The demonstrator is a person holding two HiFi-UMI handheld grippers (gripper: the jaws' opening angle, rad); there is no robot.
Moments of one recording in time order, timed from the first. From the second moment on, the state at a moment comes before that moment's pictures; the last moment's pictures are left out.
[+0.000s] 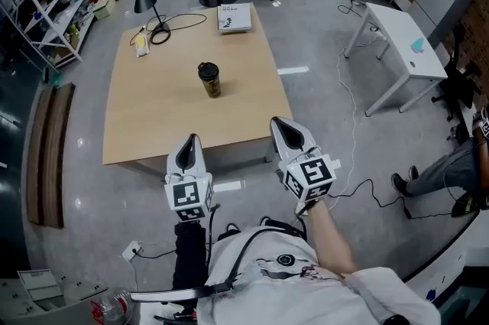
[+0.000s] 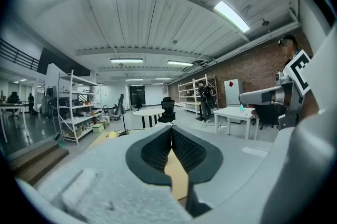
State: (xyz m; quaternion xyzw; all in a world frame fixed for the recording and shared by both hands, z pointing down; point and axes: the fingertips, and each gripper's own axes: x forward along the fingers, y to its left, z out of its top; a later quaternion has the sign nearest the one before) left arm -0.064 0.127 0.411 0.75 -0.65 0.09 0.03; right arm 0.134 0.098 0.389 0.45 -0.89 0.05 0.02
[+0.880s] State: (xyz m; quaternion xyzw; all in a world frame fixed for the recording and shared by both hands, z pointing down) left arm -0.058 0.014 0.553 0.80 -0.58 0.16 0.08; right arm 0.122 0.005 0.414 0.36 -0.93 0.08 -0.01
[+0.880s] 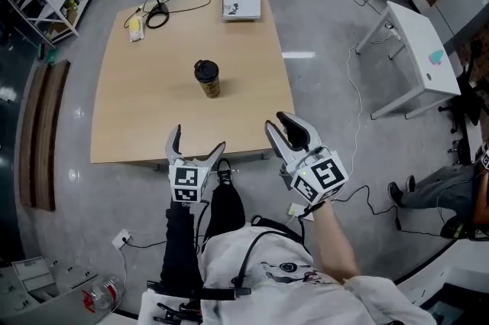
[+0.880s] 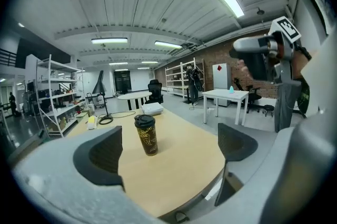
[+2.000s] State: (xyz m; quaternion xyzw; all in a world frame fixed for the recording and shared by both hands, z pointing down) left arm -0.050 -0.218 0.744 0.86 -0.46 0.20 0.11; right arm 0.070 -0.211 0.510 0.40 -0.88 0.20 0.15
